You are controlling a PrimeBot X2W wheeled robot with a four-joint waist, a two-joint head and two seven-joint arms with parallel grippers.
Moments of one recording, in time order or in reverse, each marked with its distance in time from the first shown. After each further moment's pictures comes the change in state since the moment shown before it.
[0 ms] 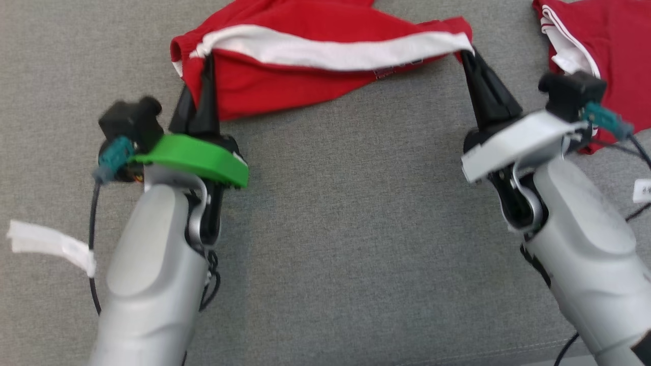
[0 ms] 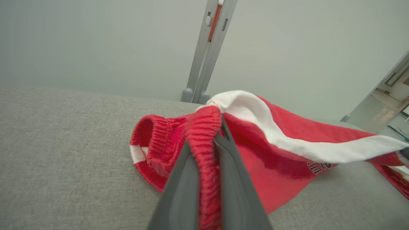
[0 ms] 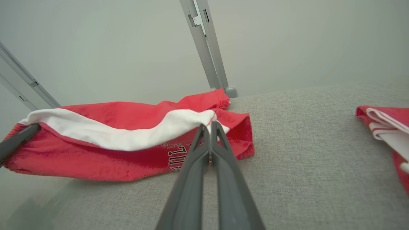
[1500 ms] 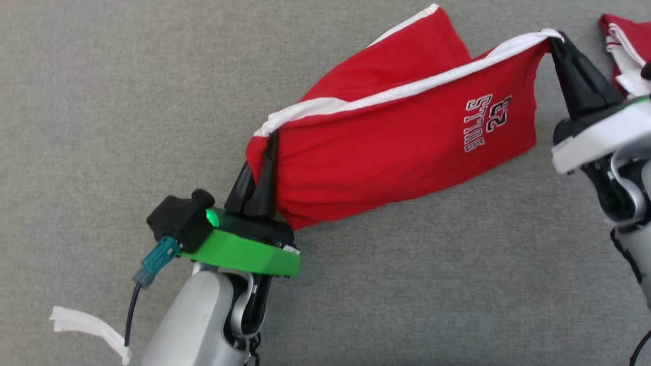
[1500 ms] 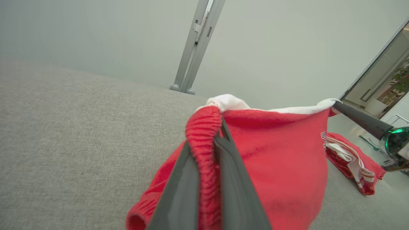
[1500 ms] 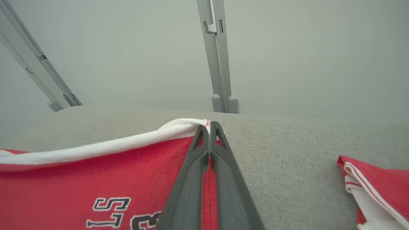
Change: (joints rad) left arm 0.378 0.000 -0.156 -0.471 -0.031 0.044 0.000; right arm 0.181 -0.212 -0.193 -0.359 -0.058 0.000 0.216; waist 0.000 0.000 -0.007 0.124
